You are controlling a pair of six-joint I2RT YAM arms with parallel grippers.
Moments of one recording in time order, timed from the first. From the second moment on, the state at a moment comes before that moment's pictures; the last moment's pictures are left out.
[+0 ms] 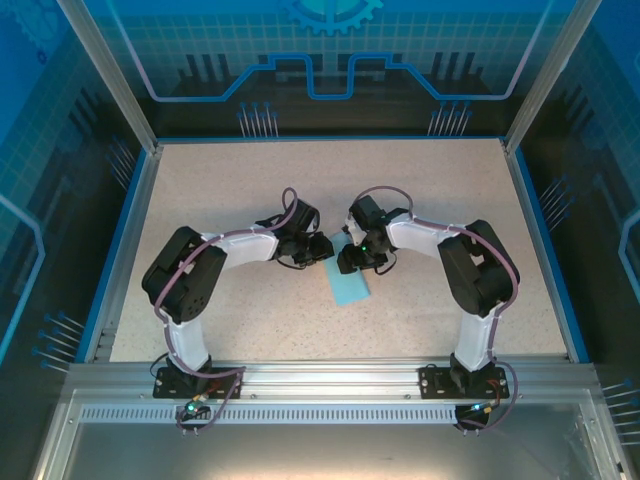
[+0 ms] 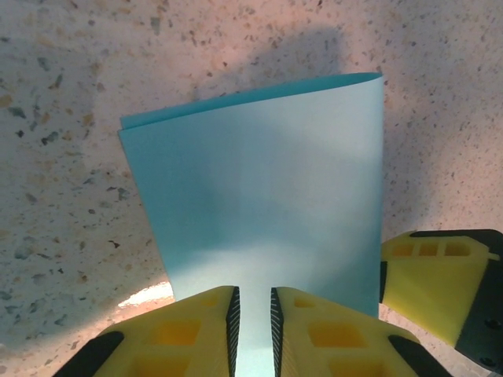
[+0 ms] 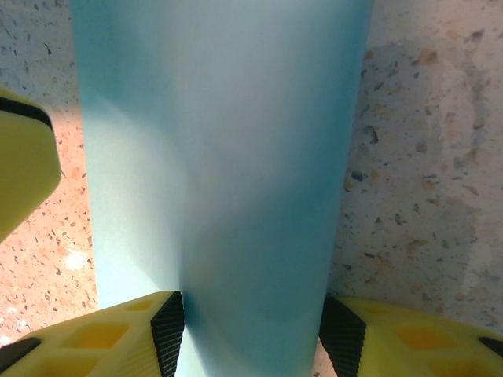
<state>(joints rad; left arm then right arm) -0.55 1.86 1.07 -0.21 0.31 -0.88 0.54 1.89 1.17 -0.62 -0.26 0.26</state>
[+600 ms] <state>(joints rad) -0.55 1.89 1.07 -0.21 0.32 -0.88 0.54 1.90 1.17 -0.62 -0.25 0.26</state>
